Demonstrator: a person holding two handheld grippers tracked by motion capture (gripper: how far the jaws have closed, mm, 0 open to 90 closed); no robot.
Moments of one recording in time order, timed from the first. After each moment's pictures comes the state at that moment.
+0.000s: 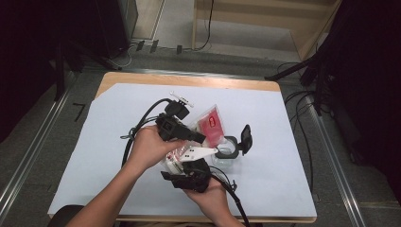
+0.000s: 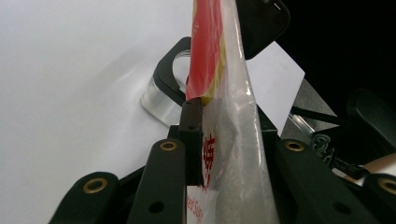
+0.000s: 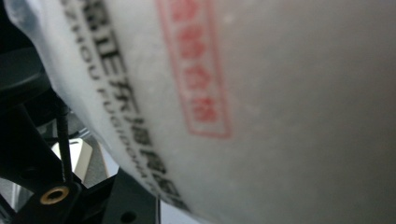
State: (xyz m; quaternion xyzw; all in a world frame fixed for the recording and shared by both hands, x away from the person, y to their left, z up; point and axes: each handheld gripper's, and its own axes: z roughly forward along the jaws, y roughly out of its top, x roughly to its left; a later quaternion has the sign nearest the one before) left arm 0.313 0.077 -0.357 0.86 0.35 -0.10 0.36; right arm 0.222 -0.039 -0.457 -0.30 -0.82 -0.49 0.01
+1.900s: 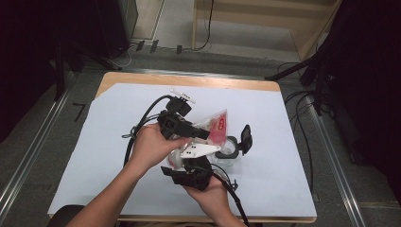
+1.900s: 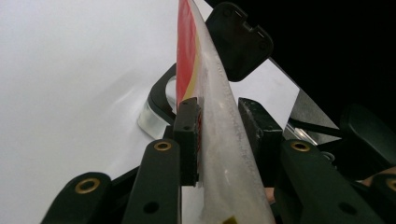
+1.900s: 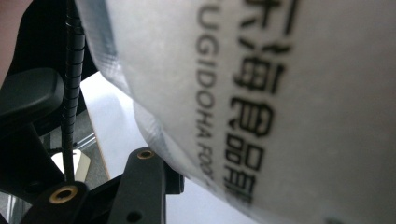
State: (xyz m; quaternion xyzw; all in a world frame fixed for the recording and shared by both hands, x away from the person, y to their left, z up) left arm 0.309 0.070 -0.344 0.85 0.35 -0.08 0.39; right arm 0.221 -0.041 -0.440 -0.30 -0.81 -0.50 0.00
